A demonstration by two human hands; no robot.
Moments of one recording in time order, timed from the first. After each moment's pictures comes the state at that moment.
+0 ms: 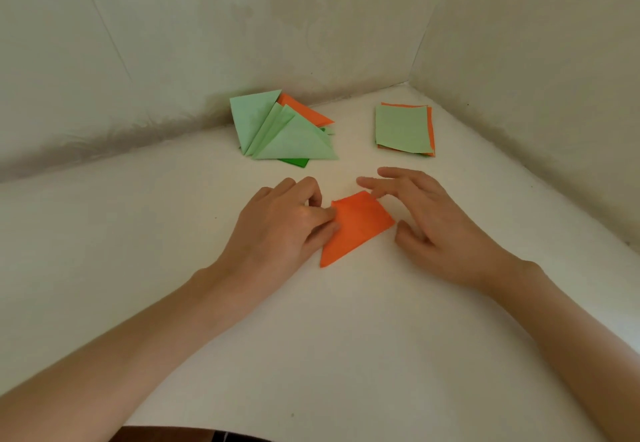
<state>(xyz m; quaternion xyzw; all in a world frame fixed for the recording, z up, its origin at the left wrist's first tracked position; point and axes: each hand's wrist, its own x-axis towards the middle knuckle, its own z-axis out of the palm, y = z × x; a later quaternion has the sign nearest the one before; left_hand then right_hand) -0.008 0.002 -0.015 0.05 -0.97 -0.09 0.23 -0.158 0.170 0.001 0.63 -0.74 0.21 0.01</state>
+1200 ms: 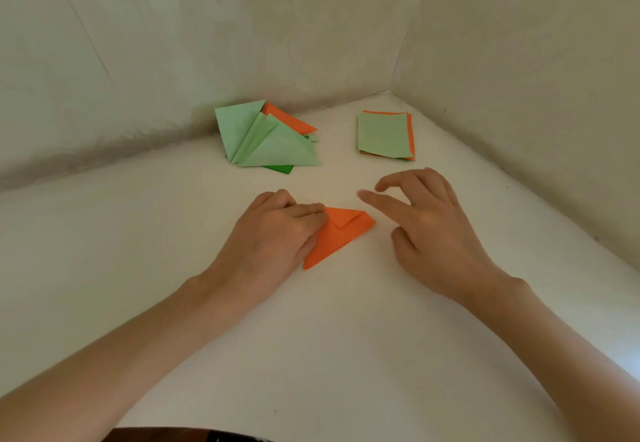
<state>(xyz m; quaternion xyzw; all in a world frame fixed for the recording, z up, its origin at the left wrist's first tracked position) -0.009 0.011 -0.012 0.01 -0.97 -0.07 0.22 -0.140 0.180 0.009 0.55 -0.81 0.13 0.17</state>
